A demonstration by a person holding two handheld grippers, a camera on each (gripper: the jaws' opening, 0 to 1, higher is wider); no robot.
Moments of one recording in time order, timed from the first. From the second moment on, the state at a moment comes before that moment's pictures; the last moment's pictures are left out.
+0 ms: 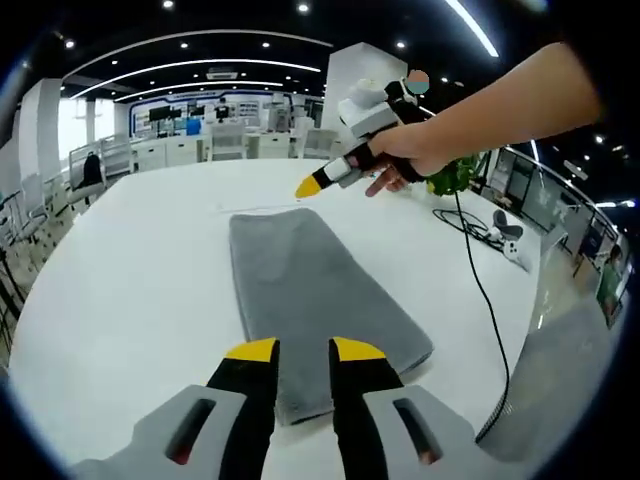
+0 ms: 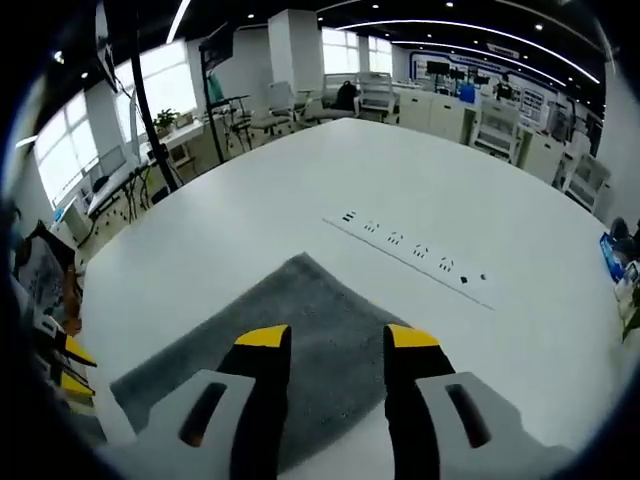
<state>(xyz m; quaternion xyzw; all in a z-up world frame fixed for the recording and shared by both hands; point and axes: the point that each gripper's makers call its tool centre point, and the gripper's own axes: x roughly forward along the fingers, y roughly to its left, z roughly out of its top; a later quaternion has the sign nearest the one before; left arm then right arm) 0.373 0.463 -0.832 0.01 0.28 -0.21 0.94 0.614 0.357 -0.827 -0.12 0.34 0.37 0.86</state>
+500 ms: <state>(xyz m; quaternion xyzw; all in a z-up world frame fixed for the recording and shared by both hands) 0.415 0.472 -0.815 0.06 0.28 -0.21 0.94 0.581 0.344 -0.805 -0.09 0.32 0.36 0.87</state>
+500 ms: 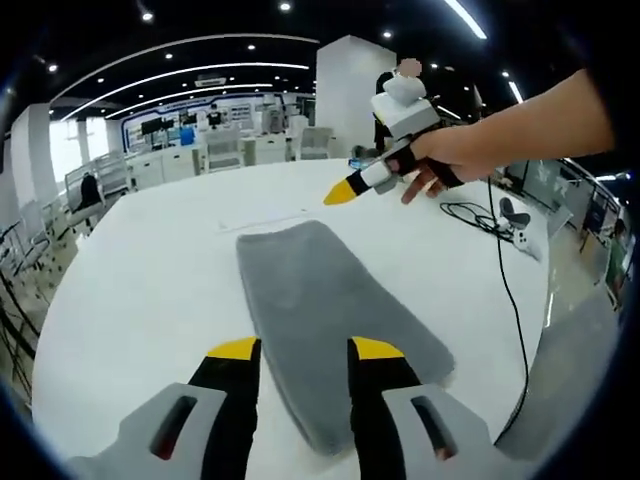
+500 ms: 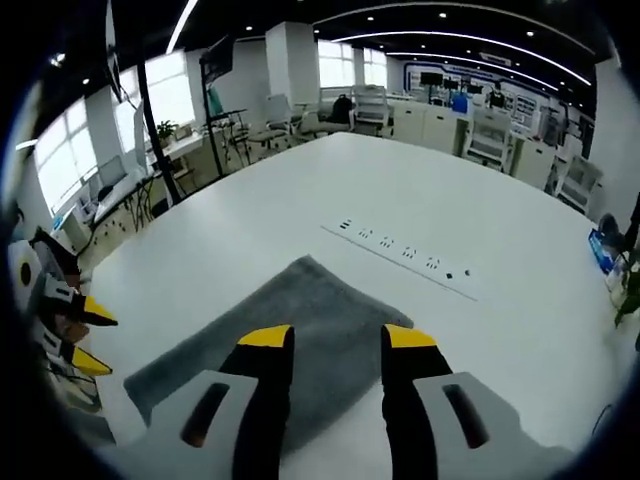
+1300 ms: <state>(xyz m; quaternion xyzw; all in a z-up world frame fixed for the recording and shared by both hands) 0.443 0.474 -0.785 0.13 0.27 -0.26 0.92 0.539 0.332 -0.770 -0.08 0.26 0.40 0.88</state>
